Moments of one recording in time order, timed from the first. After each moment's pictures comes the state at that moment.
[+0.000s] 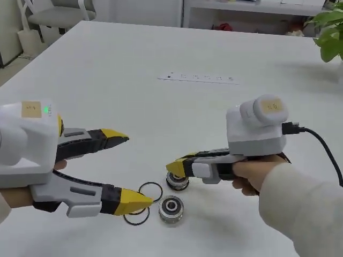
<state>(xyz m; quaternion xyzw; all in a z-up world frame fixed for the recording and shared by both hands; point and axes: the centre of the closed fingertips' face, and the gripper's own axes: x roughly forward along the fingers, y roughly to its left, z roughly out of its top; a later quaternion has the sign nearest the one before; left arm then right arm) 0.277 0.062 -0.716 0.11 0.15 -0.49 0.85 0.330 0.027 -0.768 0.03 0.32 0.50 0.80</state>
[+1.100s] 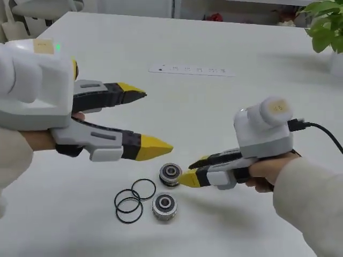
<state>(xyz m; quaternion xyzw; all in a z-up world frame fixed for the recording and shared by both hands) 0.325 0.024 -0.656 0.11 0.08 -0.52 0.84 0.324 -0.005 -0.801 -0.04 0.35 0.54 0.77</state>
